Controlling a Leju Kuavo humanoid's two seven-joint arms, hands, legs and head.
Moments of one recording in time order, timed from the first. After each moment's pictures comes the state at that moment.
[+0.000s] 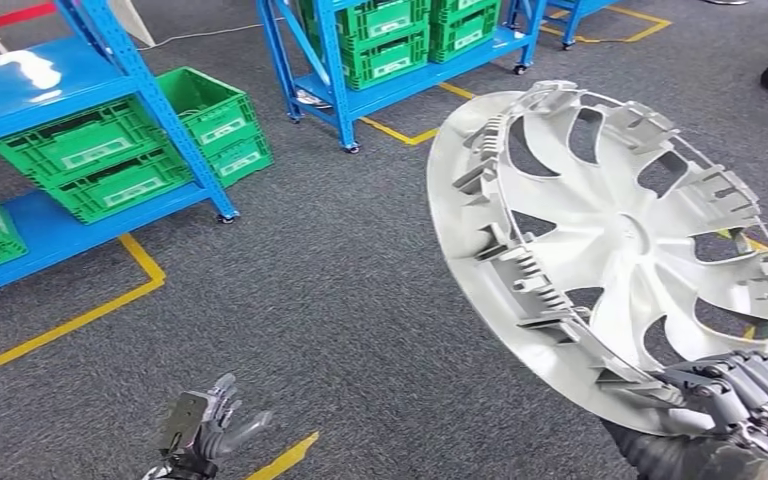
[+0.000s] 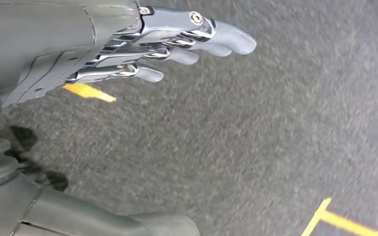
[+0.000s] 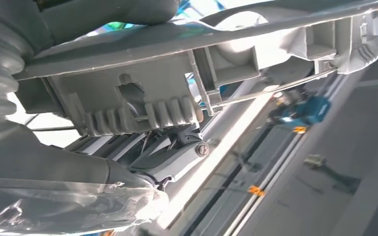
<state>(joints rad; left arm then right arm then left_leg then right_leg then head) -0.14 -0.16 0.30 -0.43 -0.21 -0.17 -0.70 0.42 0.36 0.08 -2.19 1.15 -0.69 -0.69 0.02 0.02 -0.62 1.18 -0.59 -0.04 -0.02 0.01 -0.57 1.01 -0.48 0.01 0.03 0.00</state>
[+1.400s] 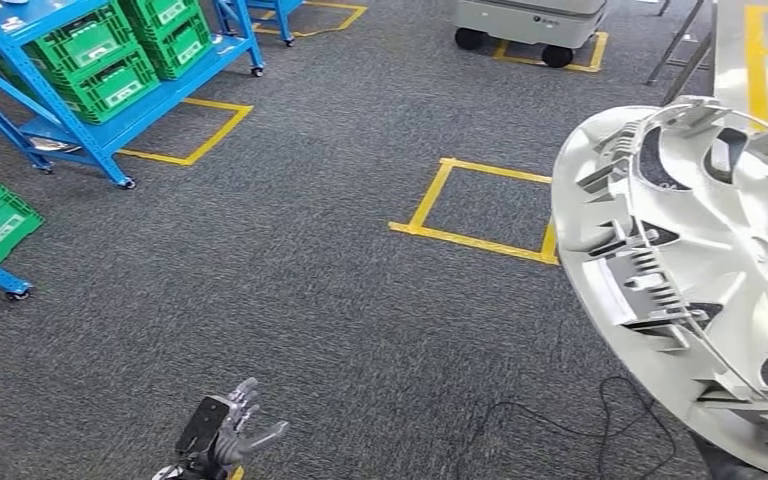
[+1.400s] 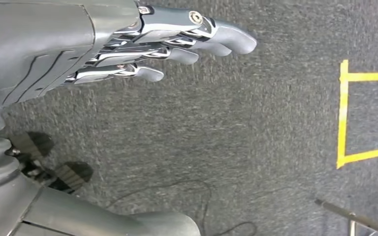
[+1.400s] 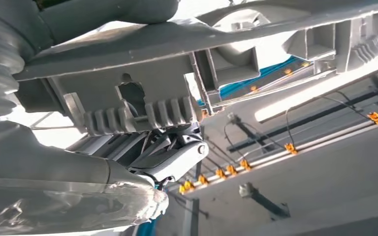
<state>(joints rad) -0.15 -0.16 0.16 -0.40 -0.19 -0.18 -0.70 0.55 0.36 -0.05 -2.38 1.27 -0.69 -0.55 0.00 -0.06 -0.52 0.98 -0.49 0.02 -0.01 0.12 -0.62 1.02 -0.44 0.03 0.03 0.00</state>
